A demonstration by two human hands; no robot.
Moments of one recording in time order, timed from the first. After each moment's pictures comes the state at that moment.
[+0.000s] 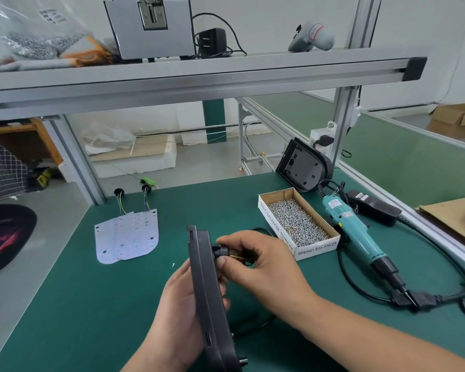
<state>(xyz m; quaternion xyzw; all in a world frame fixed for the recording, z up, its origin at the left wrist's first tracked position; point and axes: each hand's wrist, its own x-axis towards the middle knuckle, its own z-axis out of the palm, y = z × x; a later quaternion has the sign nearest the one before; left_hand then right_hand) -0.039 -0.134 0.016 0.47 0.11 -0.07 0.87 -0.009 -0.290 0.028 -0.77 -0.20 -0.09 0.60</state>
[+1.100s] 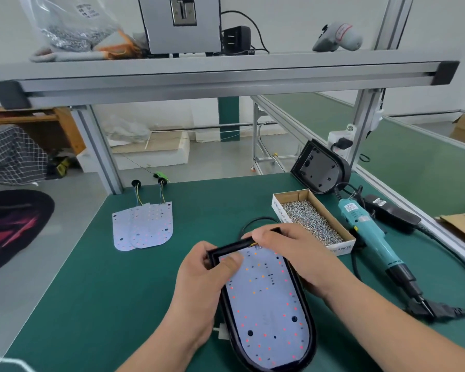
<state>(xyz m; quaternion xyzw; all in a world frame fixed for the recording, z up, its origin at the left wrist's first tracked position) -0.032 -0.132 0.011 0.63 0.07 0.04 0.77 0.023 -0.322 0.036 -0.74 -0.15 0.12 0.65</state>
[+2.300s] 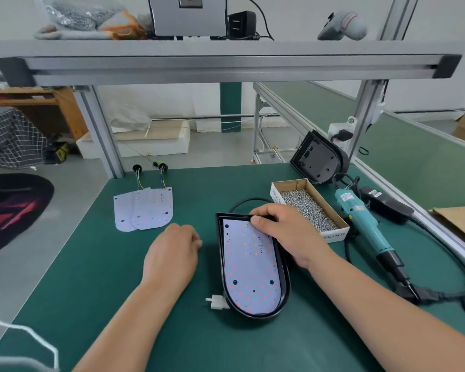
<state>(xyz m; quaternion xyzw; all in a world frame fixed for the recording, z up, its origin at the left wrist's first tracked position) -0.003 -0.079 0.001 0.97 0.09 0.09 0.19 0.060 -0.324 0.003 -0.79 -0.10 0.05 0.60</state>
